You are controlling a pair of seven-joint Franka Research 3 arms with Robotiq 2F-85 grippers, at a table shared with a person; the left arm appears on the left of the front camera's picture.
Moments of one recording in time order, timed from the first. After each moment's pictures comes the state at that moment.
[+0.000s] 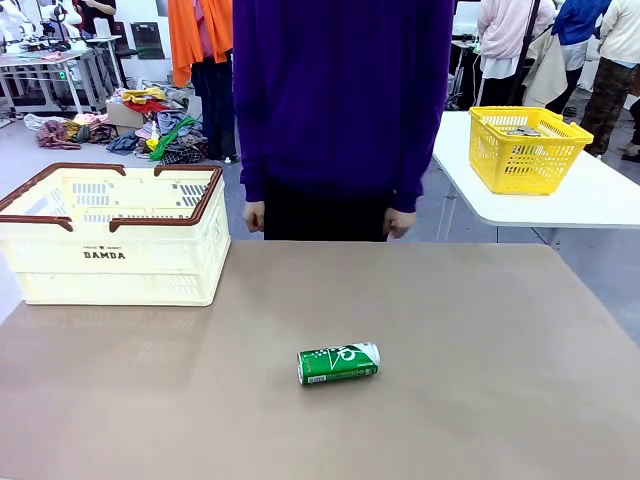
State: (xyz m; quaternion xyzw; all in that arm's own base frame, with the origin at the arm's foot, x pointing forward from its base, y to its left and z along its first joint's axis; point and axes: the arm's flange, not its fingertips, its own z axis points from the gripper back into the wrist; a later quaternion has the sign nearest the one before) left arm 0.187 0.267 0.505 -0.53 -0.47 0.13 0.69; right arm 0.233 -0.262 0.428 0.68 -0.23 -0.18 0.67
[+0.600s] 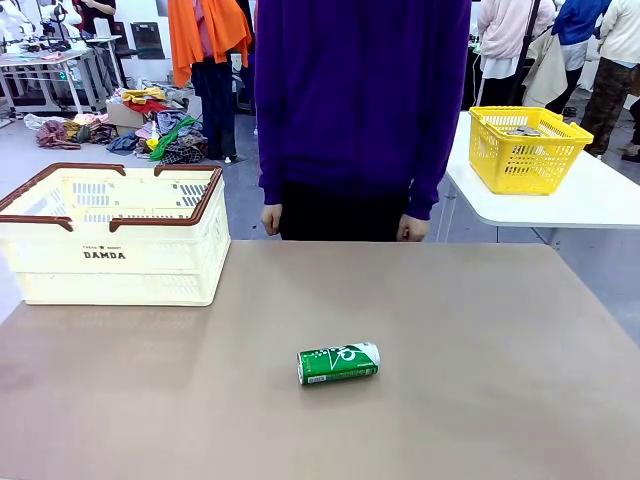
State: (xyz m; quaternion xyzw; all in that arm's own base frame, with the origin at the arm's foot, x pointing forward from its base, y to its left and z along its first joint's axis) left arm 0.261 0.119 0.555 -0.46 -0.35 -0.05 0.81; right arm 0.234 -0.262 0.429 0.68 -0.23 -0.18 0.68
